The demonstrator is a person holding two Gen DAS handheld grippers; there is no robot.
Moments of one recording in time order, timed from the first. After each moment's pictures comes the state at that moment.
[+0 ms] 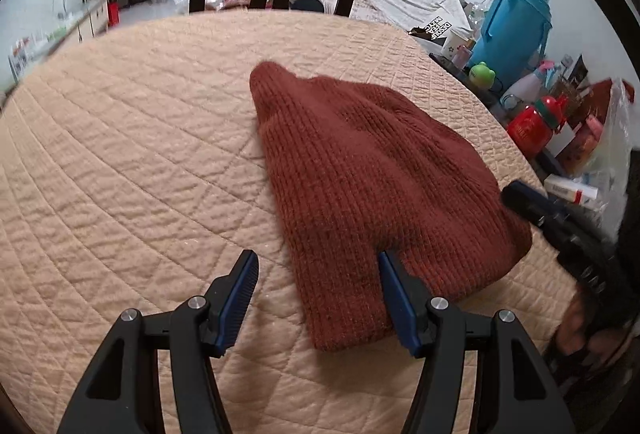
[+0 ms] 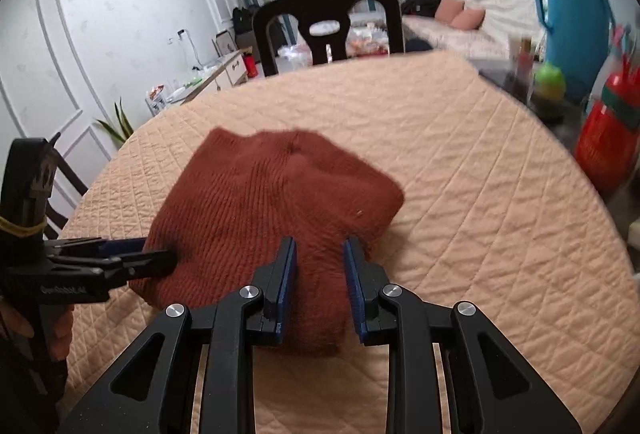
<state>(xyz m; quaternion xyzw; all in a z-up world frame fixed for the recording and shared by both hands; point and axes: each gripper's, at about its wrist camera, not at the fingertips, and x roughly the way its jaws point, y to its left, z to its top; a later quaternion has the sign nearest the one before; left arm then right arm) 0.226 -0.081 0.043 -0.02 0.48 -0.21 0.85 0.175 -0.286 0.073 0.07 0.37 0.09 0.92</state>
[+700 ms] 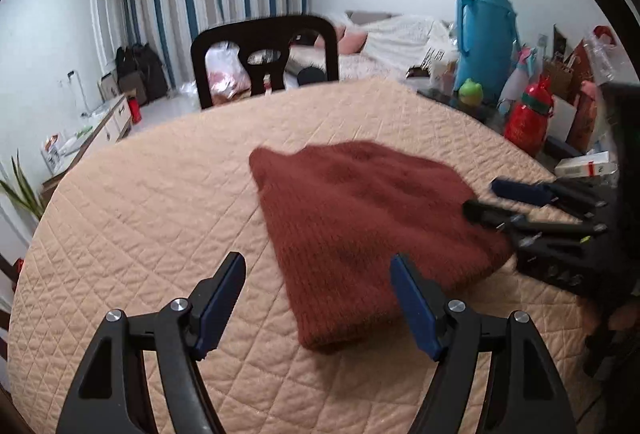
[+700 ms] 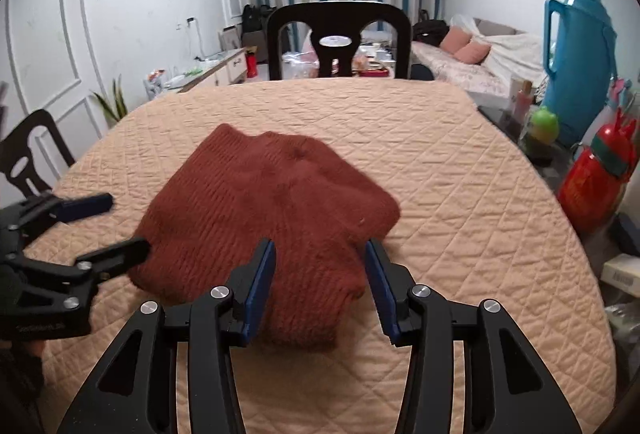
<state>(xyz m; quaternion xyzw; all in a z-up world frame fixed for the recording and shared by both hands) 0.179 -0.104 0.074 0.07 0.34 -0.18 0.92 0.171 -0.272 0.066 0.00 0.37 0.08 0.93</state>
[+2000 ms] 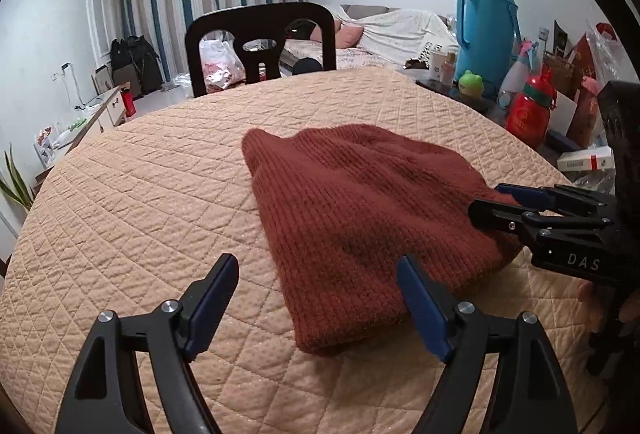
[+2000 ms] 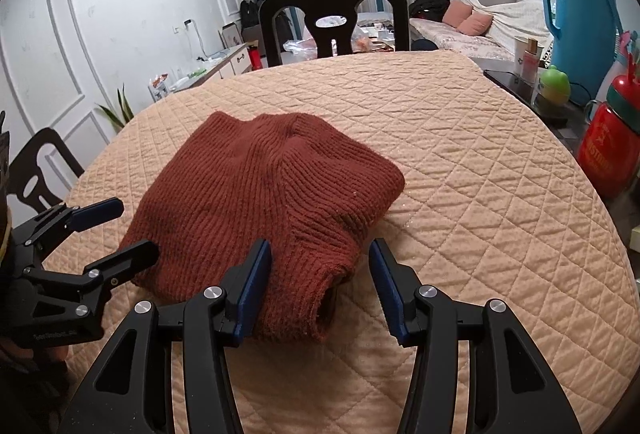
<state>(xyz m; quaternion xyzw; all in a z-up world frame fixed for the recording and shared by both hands) 0.186 -0.104 0.057 0.07 0.35 -0.18 0.92 0.174 -0.285 0.049 0.06 0.39 0.10 0.91</state>
